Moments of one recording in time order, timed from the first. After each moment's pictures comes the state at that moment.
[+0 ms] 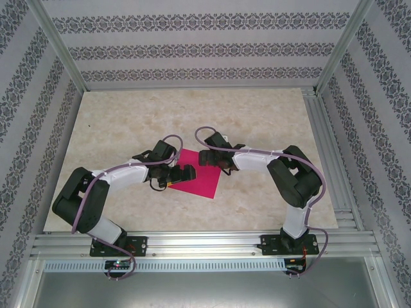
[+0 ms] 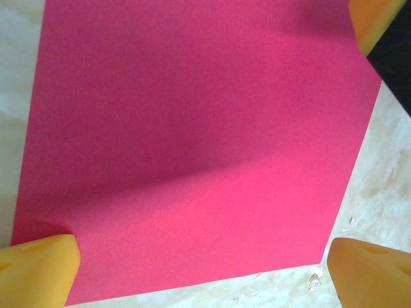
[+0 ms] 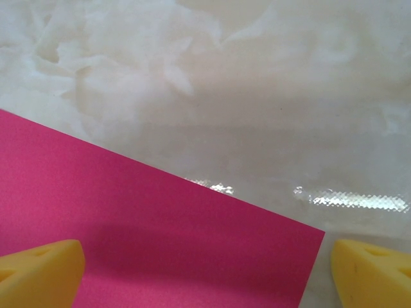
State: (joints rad) left arm -0.53 1.54 0.77 -0.34 0.37 -0.71; right arm 0.70 1.86 1.06 -0.24 0.15 0.61
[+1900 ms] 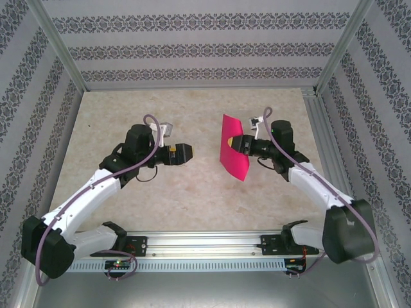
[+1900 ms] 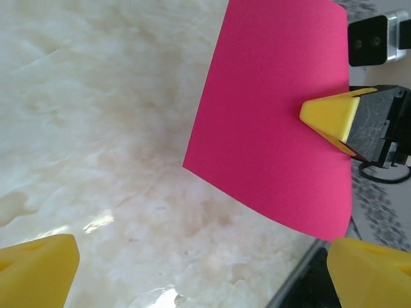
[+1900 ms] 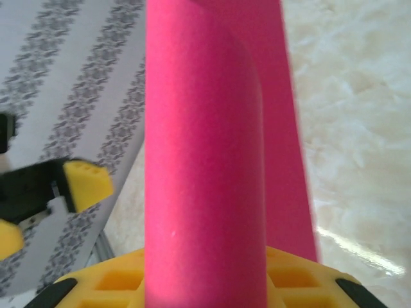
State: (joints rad) left arm -0.50 1.14 0.91 -0.32 0.48 -0.56; right arm 0.25 1.21 0.73 0.04 -0.79 0.54
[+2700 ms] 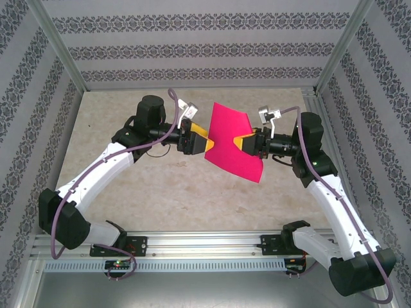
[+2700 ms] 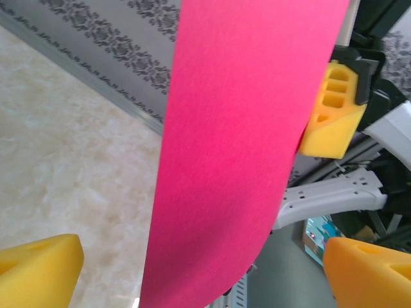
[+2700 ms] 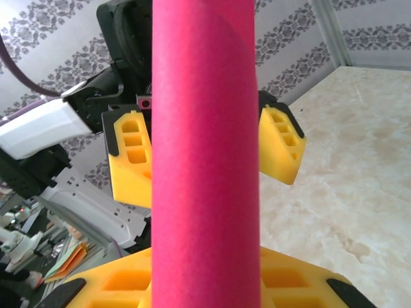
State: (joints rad) left arm -0.54 1.38 1.26 -0.26 1.02 -0.33; right arm 0.24 0.96 0.95 -0.18 -1.11 0.37
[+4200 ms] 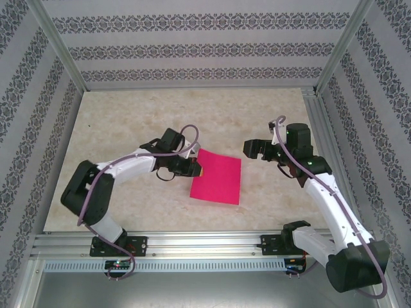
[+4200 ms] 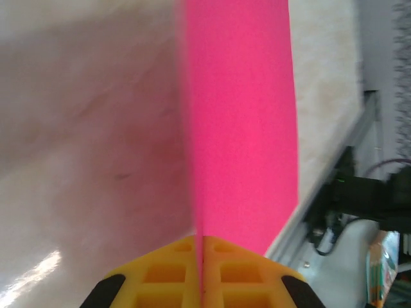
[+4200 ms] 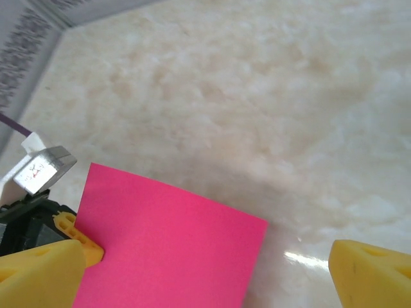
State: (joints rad) left arm -0.57 1.66 0.97 -0.39 0.67 -0.45; right arm 0.19 1.01 0.83 -0.51 -0.39 0.26
